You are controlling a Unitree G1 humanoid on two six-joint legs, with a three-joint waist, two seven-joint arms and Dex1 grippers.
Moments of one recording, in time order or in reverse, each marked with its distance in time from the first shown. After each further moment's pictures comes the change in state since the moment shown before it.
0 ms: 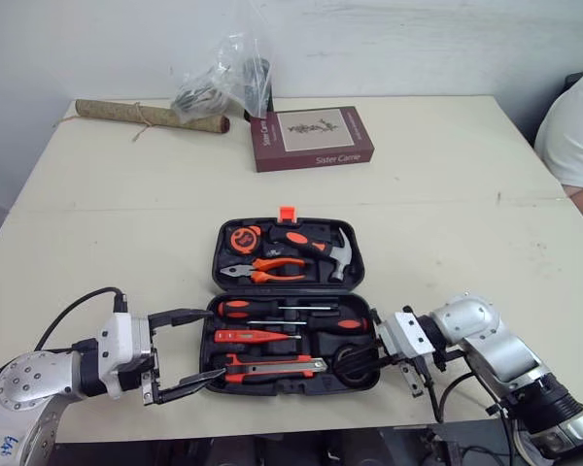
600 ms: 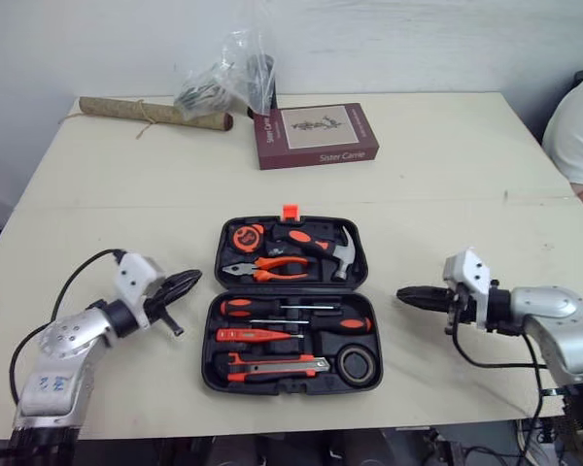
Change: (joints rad) left arm -0.343 -0.108 -0.105 0.254 0.220 0.187 0.381; right arm 0.057 -0.072 -0.335 0.123 -0.011 0.304 -0.329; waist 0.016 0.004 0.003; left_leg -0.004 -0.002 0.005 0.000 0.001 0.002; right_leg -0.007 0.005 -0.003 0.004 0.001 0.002
